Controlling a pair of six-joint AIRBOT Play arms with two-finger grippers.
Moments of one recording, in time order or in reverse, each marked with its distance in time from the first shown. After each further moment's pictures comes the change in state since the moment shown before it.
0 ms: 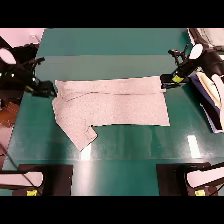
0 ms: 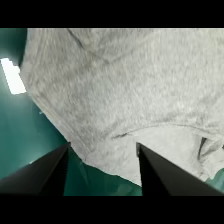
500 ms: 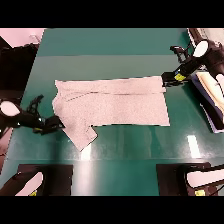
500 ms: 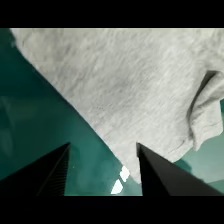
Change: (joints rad) left arm 0.000 0.555 -0.822 -0.169 0.279 -0.197; right arm -0.001 0.034 0.000 0.004 0.002 -0.029
